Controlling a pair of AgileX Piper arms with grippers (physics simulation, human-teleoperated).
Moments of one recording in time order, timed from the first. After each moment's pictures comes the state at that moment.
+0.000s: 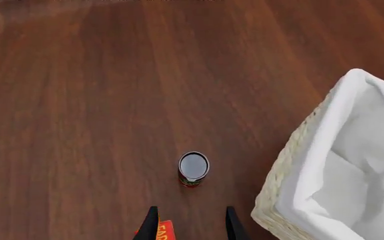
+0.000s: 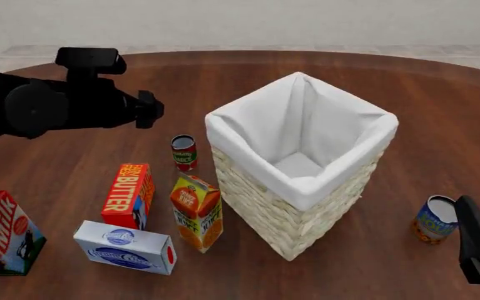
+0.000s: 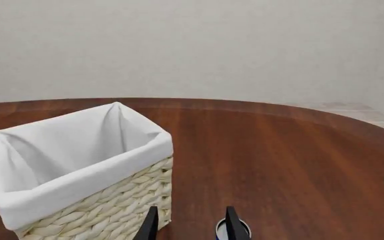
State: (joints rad) left arm -0.31 1.39 -0.96 0.24 -0.11; right arm 0.00 0.02 0.00 -0.01 0.00
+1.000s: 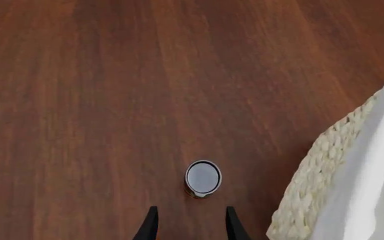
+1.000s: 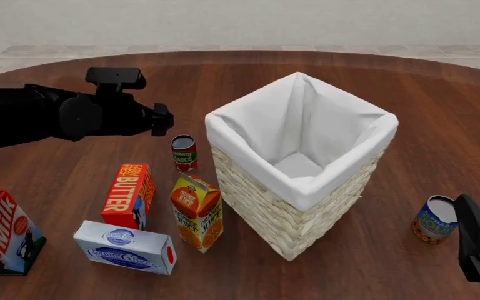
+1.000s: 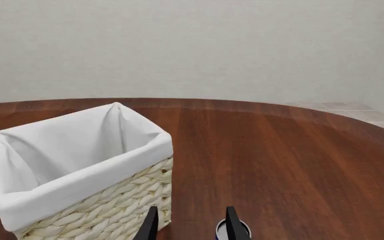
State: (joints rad) left arm -0.29 1.59 -1.00 0.14 -0.12; right arm 0.00 0.04 0.00 -0.03 0.00
